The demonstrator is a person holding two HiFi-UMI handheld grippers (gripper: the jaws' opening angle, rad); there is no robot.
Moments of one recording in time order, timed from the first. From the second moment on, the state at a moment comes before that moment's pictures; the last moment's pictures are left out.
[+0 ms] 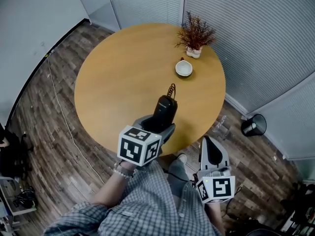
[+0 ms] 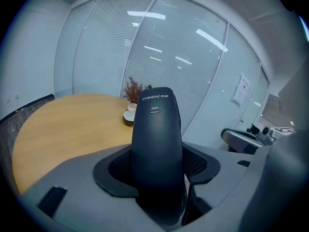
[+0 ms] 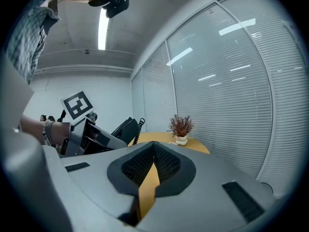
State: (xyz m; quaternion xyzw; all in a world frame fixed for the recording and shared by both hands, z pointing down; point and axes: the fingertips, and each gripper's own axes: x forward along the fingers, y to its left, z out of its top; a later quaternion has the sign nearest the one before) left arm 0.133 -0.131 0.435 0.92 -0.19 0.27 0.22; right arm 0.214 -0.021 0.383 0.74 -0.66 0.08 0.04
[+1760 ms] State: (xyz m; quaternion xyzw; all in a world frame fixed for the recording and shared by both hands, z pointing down) left arm 0.444 -0.308 0.636 0.84 -0.27 0.45 0.18; right arm 0.409 -0.053 0.458 0.73 -0.66 0.20 0.06
